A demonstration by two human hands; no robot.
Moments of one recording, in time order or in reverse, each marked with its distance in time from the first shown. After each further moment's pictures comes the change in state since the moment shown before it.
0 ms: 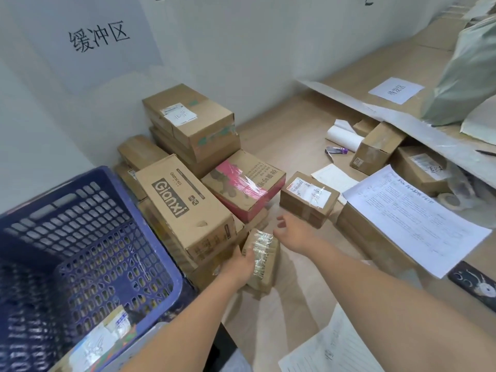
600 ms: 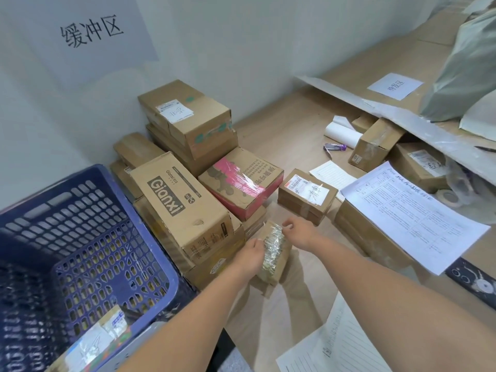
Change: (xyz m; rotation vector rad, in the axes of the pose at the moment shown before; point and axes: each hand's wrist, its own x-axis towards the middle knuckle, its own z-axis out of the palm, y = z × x) left_hand -0.012 0.036 0.011 -0.205 -0.072 0.095; right_hand 0.009 0.021 -0.008 -0.105 0.026 0.064
